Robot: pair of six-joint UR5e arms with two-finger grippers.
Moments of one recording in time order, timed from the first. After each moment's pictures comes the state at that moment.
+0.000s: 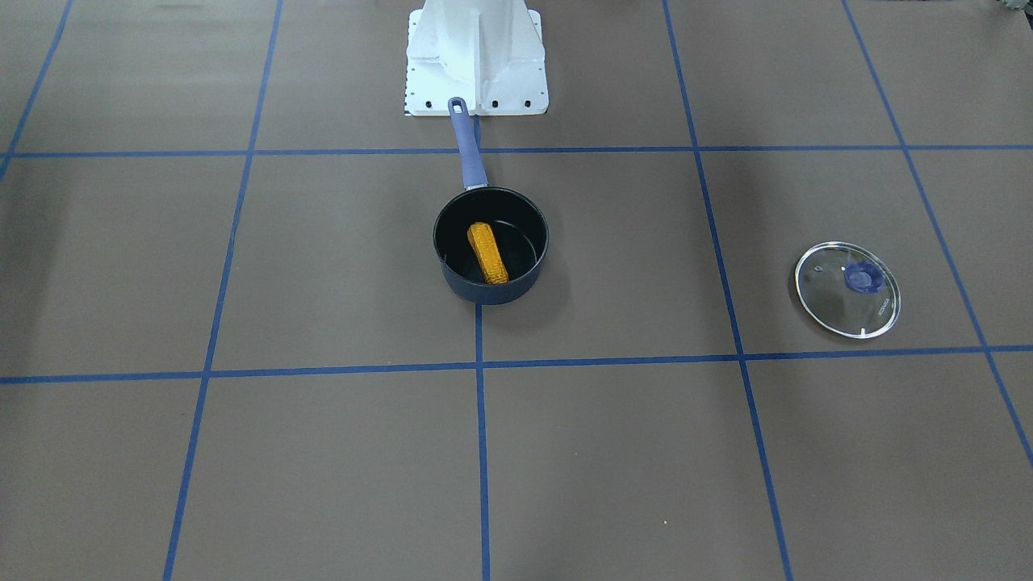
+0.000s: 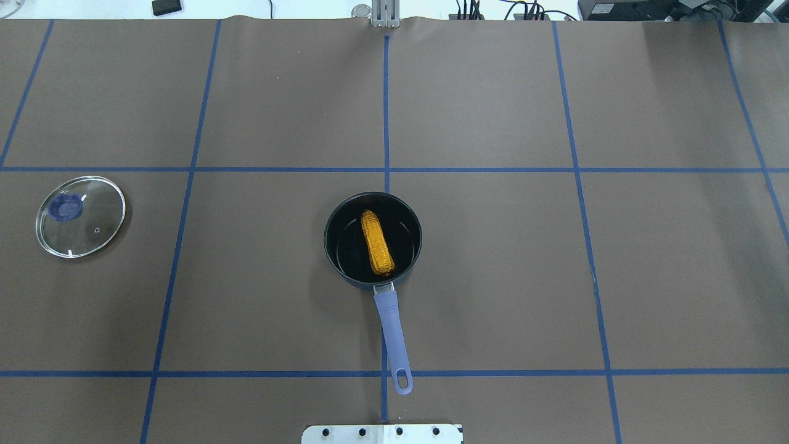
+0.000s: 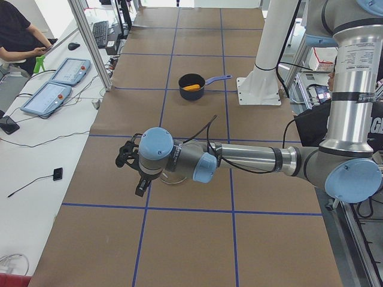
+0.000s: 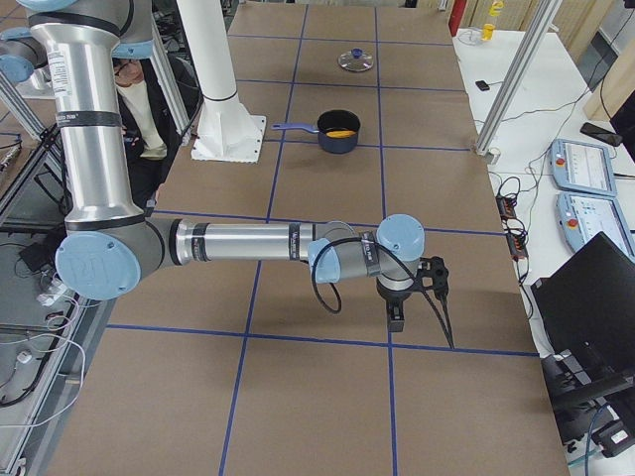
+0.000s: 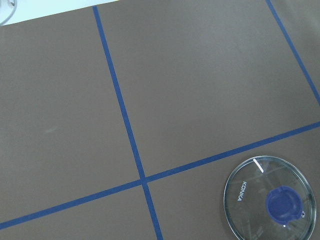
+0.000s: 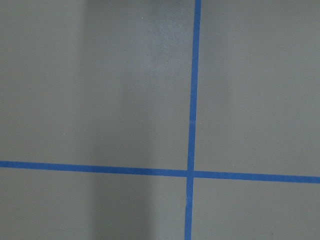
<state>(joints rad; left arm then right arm) -1.65 -1.59 -1.62 -1.86 -2.50 0.08 1.53 -1.48 1.52 -1.39 2.36 0.14</state>
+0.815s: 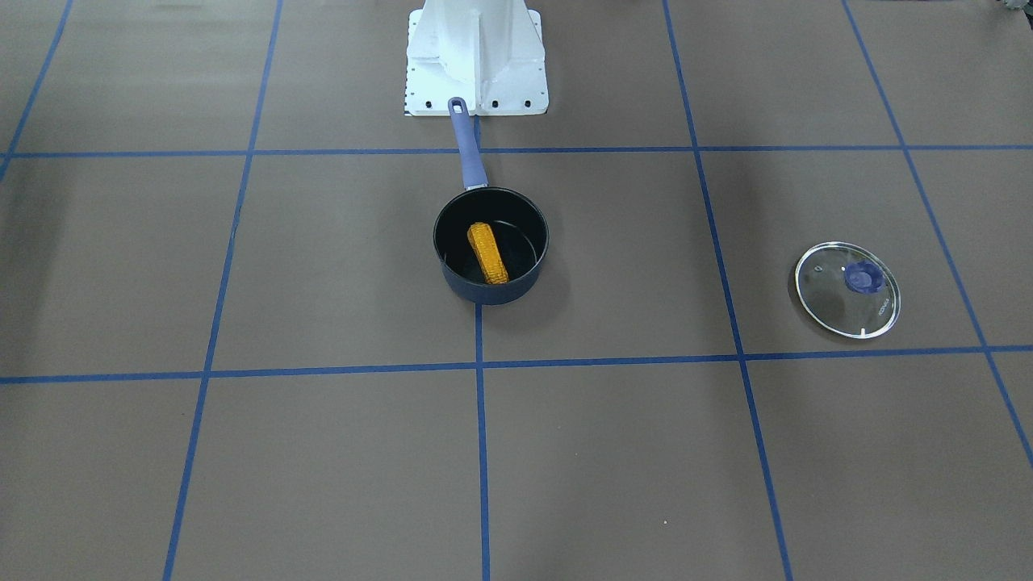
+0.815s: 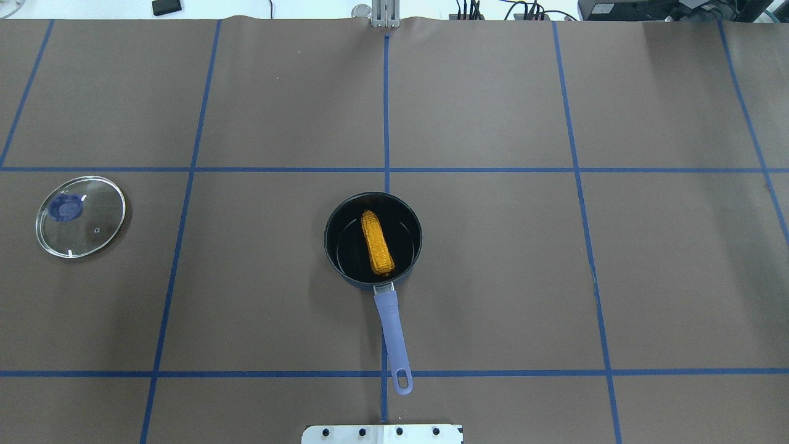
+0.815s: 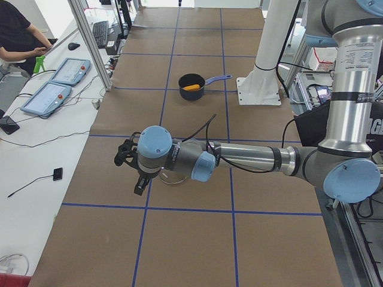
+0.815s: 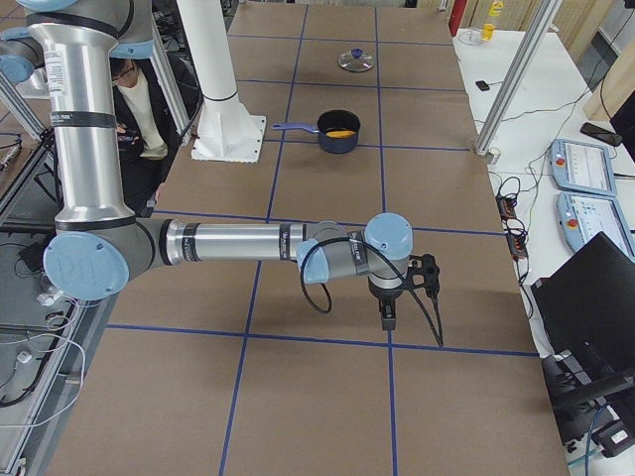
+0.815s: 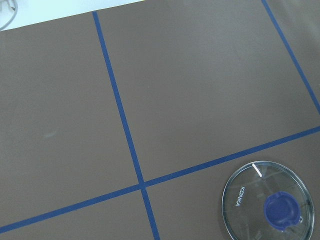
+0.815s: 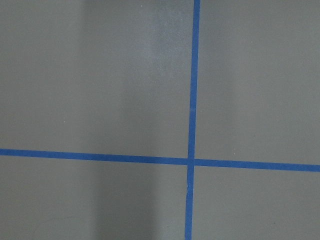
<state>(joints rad) -1.65 -1.60 -1.62 -1.85 -2.50 0.07 1.53 -1.52 1.58 -1.38 2.36 0.15</state>
